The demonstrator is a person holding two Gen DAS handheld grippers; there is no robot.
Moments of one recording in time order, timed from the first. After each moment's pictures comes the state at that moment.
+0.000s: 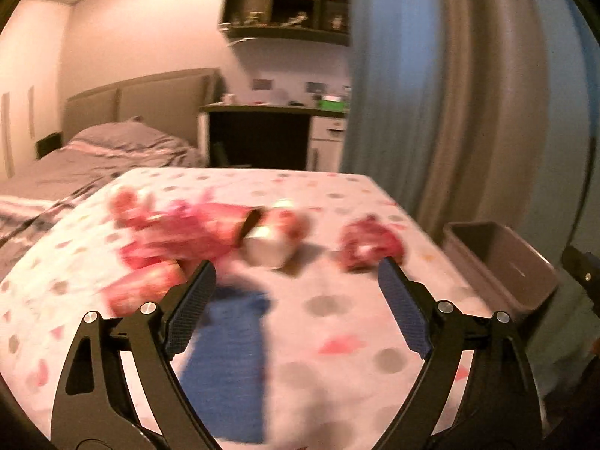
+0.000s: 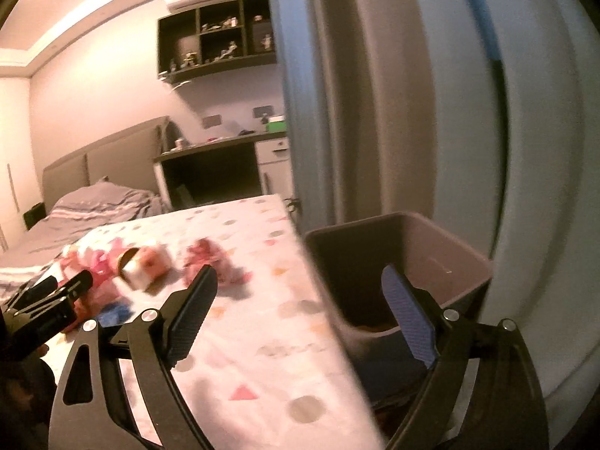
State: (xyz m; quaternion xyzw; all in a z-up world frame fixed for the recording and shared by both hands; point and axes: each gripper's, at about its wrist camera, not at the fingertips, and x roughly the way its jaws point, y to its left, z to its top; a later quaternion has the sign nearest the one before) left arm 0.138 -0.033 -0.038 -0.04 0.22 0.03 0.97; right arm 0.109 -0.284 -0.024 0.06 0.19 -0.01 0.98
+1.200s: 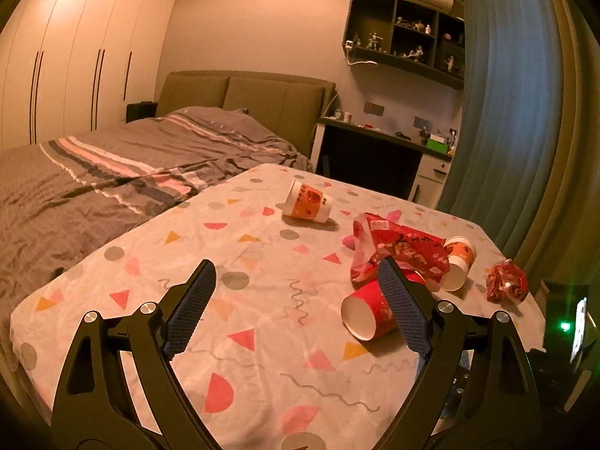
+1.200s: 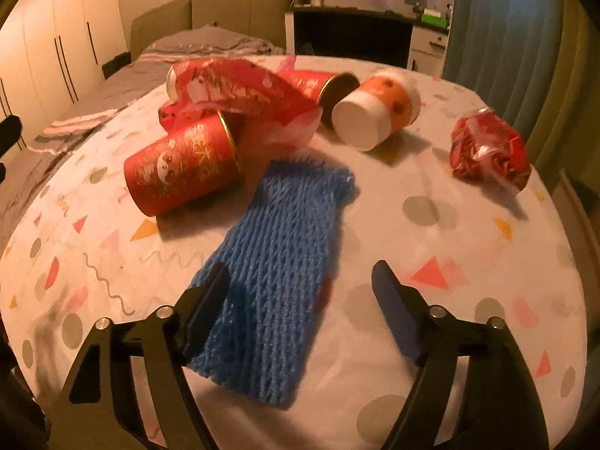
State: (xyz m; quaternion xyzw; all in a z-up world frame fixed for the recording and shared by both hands) left arm 0.061 0.156 -0.037 -0.12 0.18 0.18 0.96; right arm 0.176 -0.032 -0.121 -0.08 0.42 0.19 0.88
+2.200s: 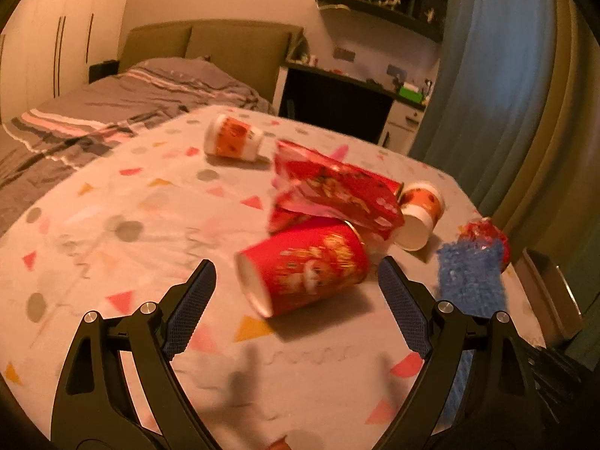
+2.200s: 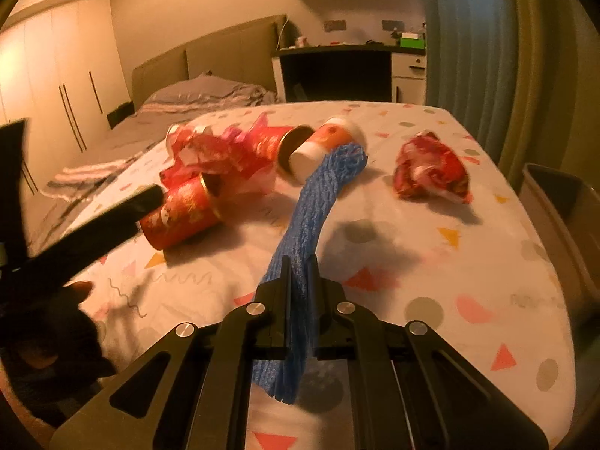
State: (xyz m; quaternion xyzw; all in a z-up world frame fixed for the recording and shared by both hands) left arm 0.146 0.090 -0.073 -0.14 0.29 0.11 0.94; right arm 0.153 -0.107 -0.079 0.00 0.35 0.20 0.92
